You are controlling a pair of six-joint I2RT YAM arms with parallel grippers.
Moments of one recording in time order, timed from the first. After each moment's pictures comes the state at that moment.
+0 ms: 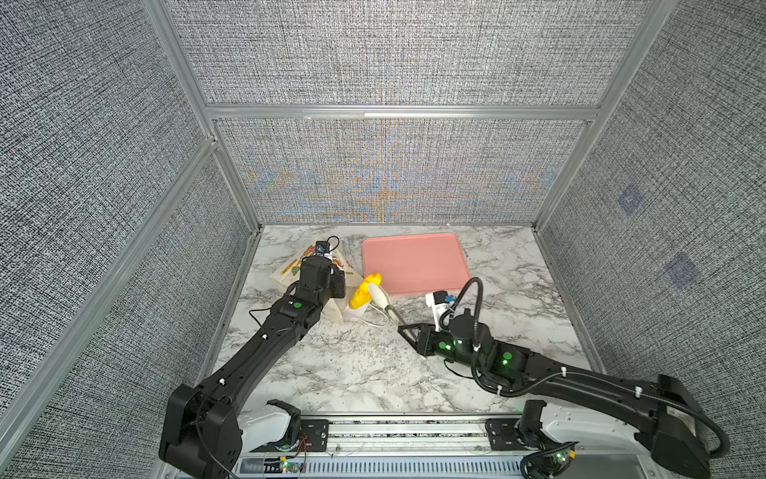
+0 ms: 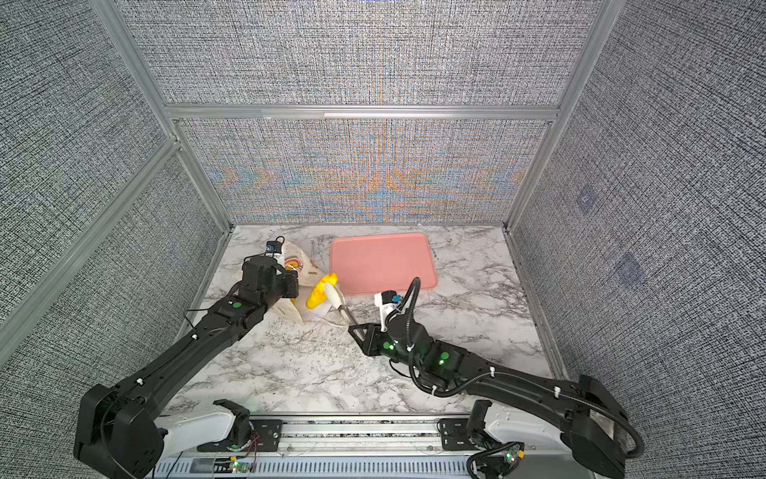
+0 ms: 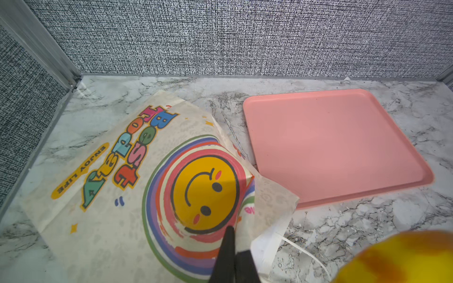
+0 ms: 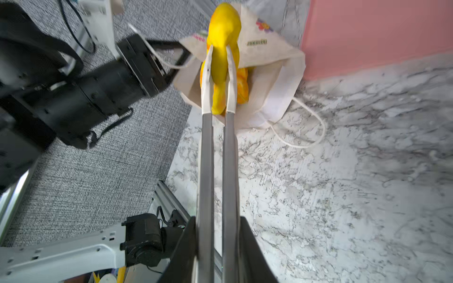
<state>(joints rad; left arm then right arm) -0.42 1.20 0.87 -0.24 -0.18 -0.21 1.00 1.02 0.65 0.05 0.05 0.93</state>
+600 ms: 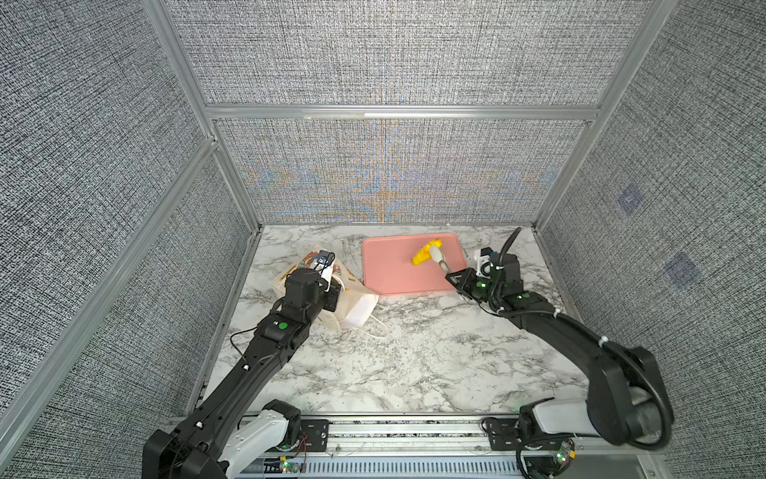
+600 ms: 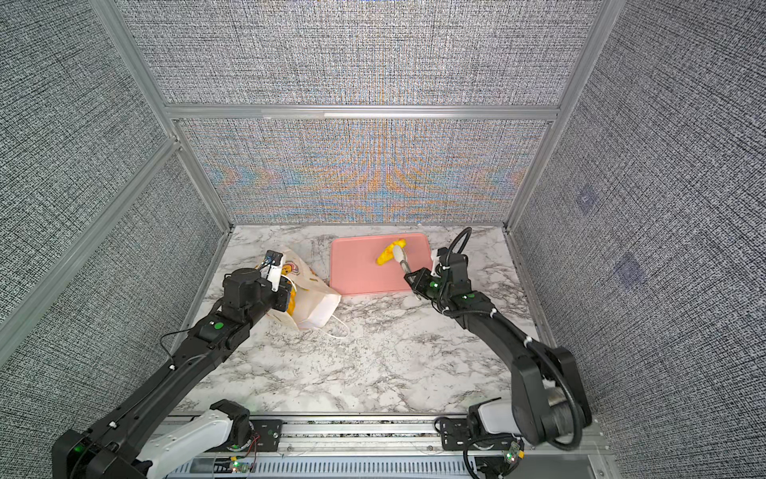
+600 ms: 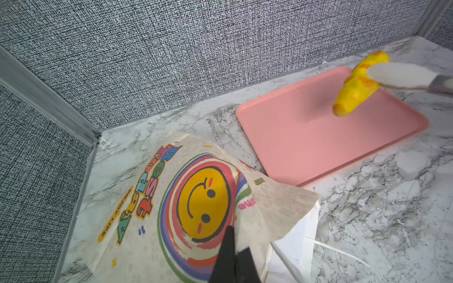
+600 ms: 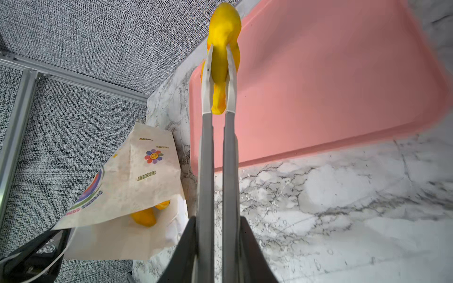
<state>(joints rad) -0.42 0.99 0.78 -0.25 -0.12 0.06 0.25 1.47 0.87 0.02 -0.43 0.80</state>
